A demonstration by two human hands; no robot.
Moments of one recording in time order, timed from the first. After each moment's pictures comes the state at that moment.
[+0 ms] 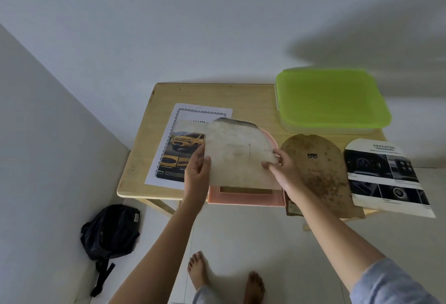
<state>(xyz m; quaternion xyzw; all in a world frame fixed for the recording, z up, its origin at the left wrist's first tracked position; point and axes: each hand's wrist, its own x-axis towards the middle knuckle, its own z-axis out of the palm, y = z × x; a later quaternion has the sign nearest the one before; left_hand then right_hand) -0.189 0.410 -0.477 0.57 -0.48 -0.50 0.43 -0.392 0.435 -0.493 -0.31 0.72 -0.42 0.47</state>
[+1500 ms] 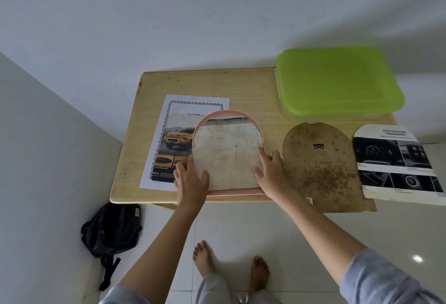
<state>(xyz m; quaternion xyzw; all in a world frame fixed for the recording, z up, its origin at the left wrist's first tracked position) -0.174 0.385 -0.537 0.71 -0.63 -0.27 0.14 -0.365 0.425 -0.536 -0.56 0.78 -0.12 0.24</state>
